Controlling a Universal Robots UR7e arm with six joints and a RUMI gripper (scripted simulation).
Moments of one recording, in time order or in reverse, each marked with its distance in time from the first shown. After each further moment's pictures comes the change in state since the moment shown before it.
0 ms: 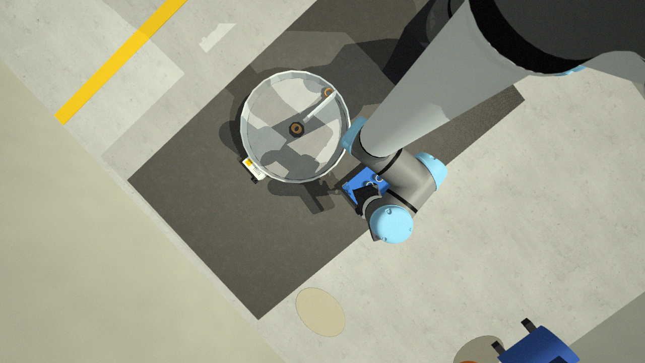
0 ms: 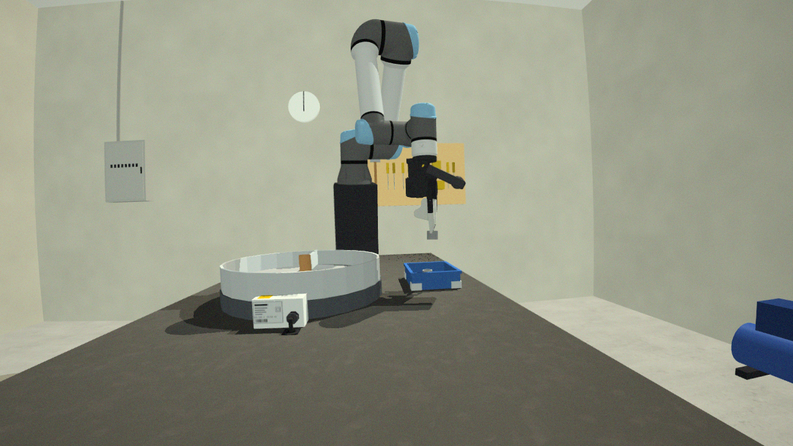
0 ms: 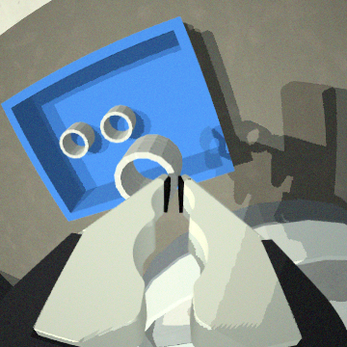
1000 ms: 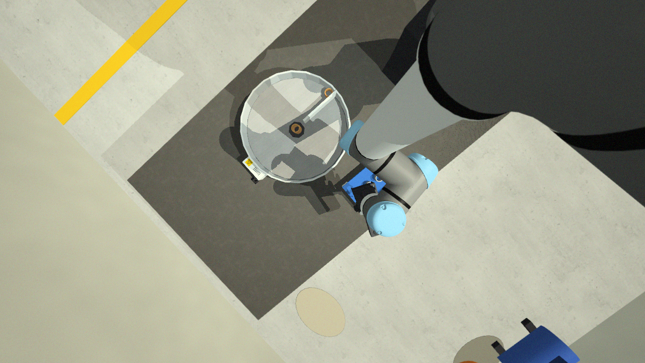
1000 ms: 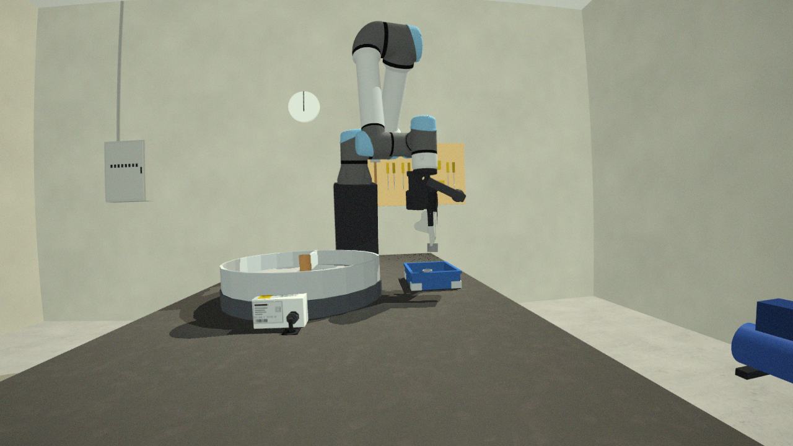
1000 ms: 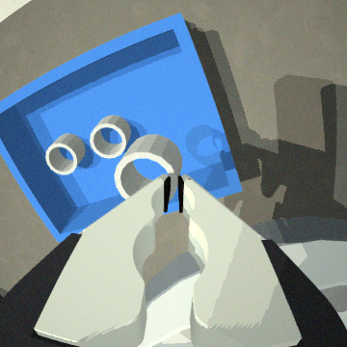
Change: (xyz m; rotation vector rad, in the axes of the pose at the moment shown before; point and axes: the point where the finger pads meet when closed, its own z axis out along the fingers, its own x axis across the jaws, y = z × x) arm -0.001 0.000 0.037 -0.001 -0.001 0.000
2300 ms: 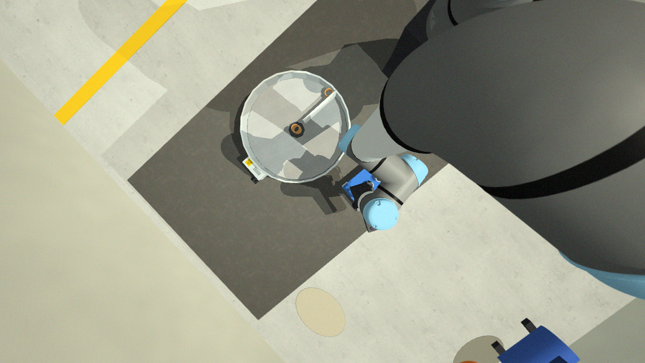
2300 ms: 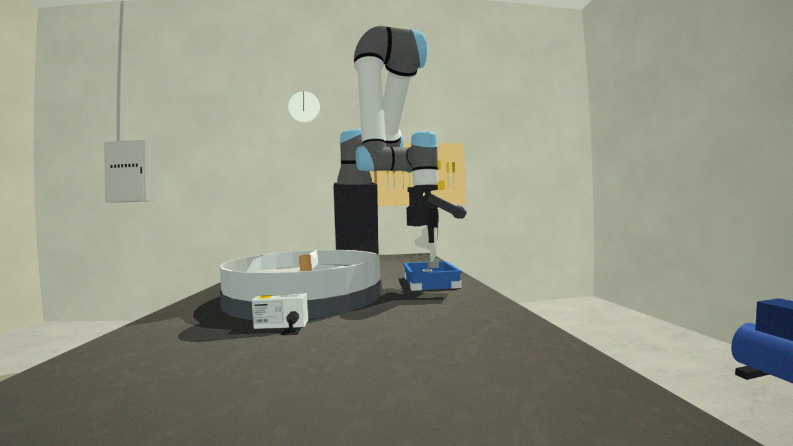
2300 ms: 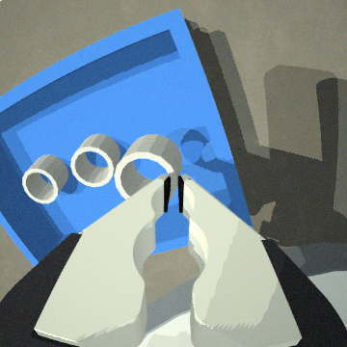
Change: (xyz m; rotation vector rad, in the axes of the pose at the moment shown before) arm 0.001 -0.001 0.047 0.001 0.001 0.000
